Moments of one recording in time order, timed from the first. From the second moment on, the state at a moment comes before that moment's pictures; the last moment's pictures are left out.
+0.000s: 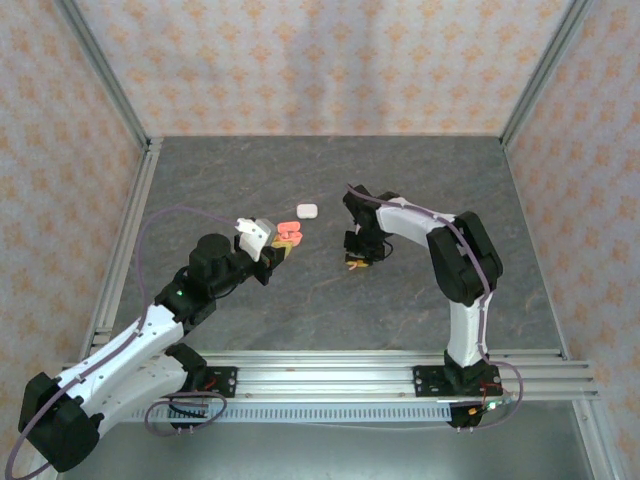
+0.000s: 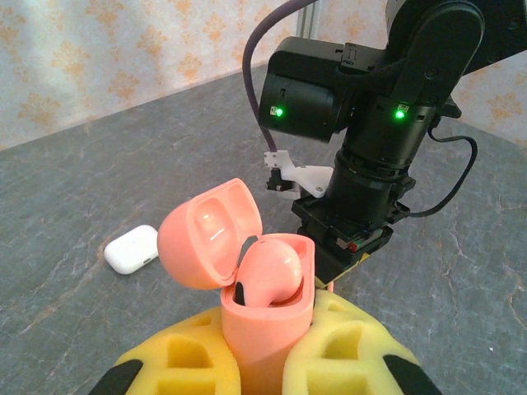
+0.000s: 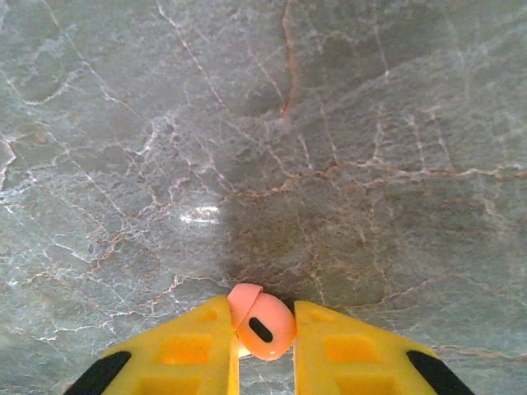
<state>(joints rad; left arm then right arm) -0.54 0.84 0.54 0.01 0.18 -0.01 0.54 1.96 1.35 -0.85 -0.22 0.63</state>
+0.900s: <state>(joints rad) -0.54 0.84 0.54 0.07 0.30 0.00 0.70 1.48 1.31 -0.76 -0.05 0.46</state>
